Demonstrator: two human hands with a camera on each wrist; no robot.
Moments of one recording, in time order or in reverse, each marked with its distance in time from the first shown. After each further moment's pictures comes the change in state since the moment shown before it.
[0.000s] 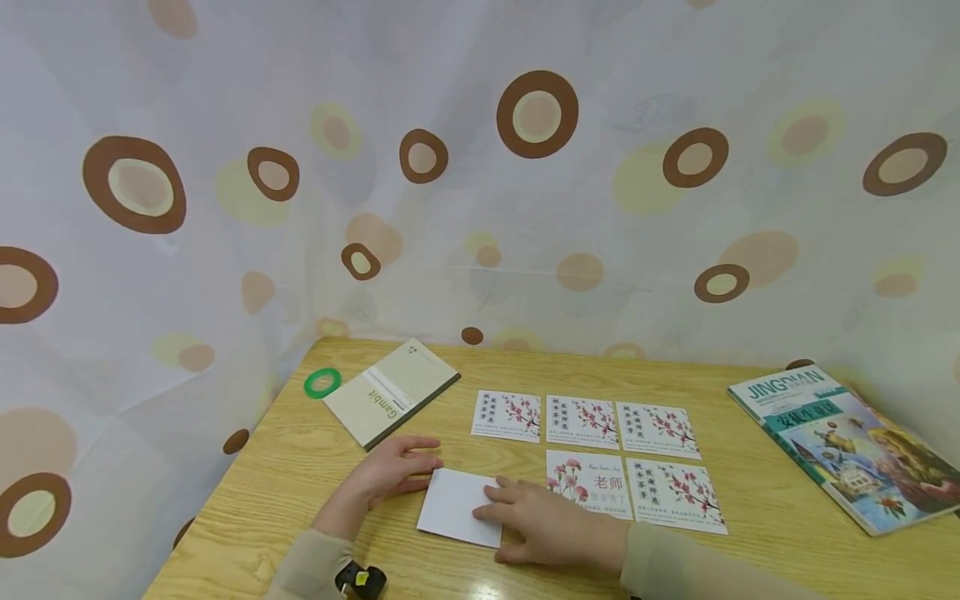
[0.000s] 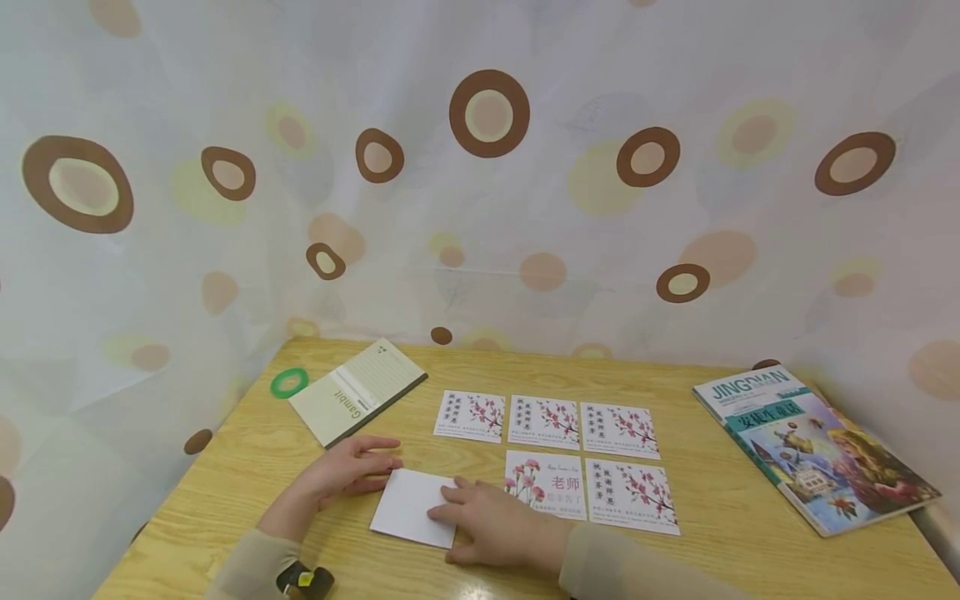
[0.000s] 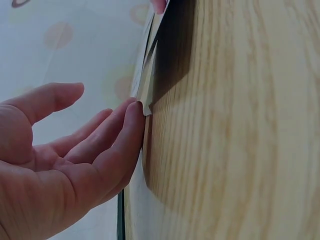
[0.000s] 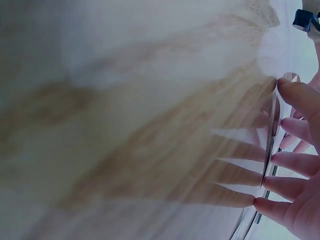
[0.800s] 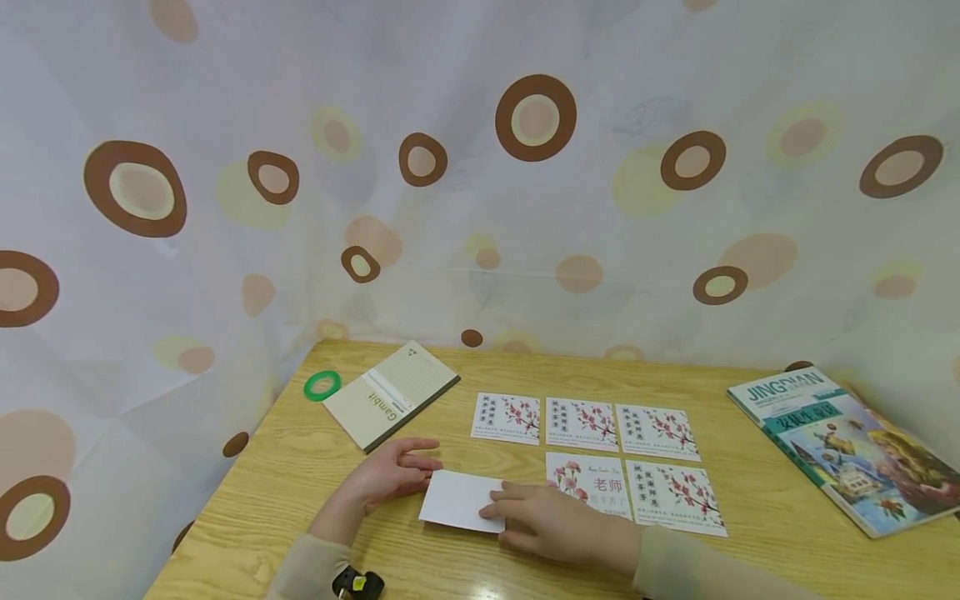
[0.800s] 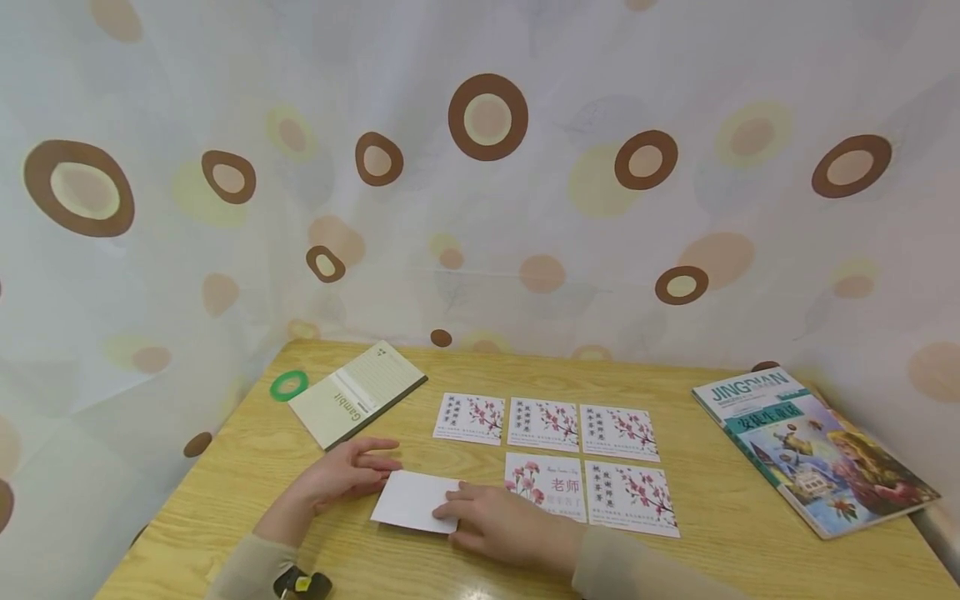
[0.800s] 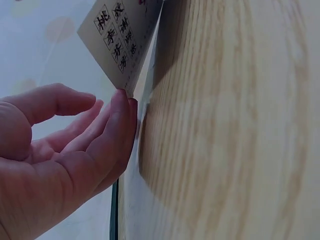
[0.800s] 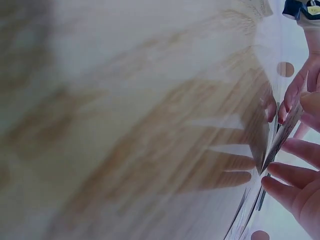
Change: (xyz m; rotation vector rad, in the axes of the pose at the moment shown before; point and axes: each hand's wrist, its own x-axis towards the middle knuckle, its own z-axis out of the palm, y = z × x) left_hand 0.000 -0.006 -0.008 -0.030 -0.078 0.072; right_hand -0.011 0.004 -0.007 0.098 0.102 -0.063
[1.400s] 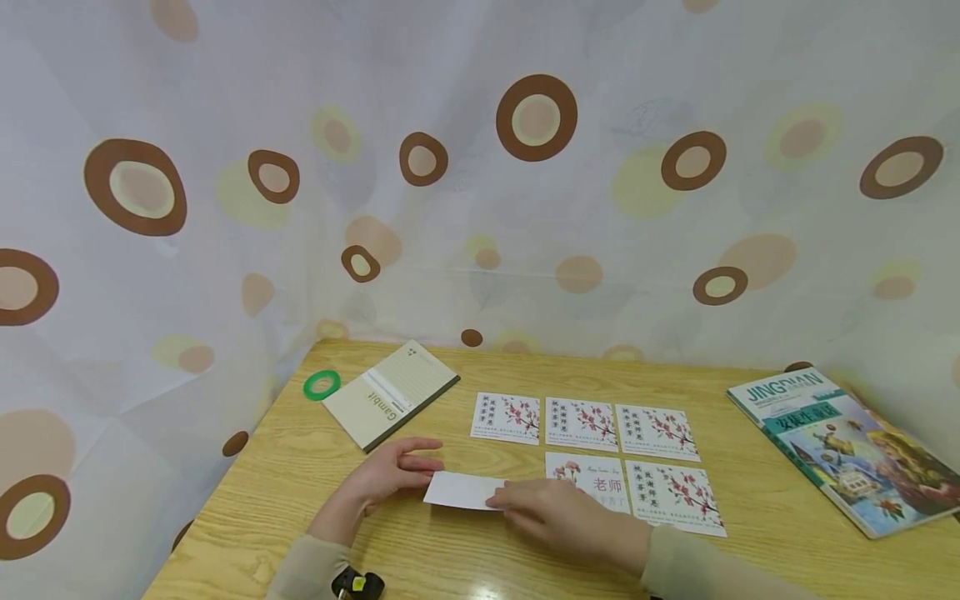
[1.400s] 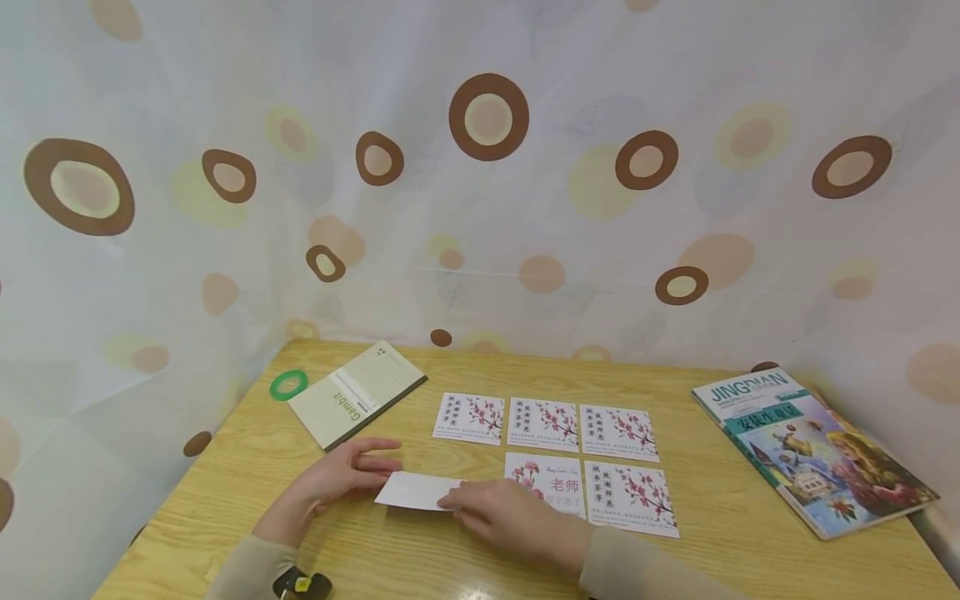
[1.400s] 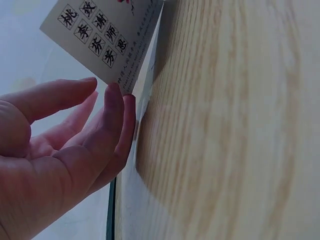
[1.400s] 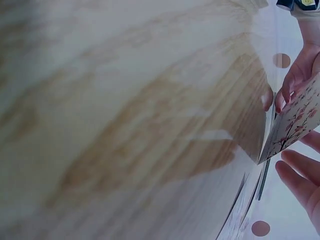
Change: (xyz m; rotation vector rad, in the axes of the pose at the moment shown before) left_hand 0.001 -0.004 -0.002 0.040 -0.044 0.082; right_hand -0.007 0.006 -0.003 0.000 0.185 -0.051
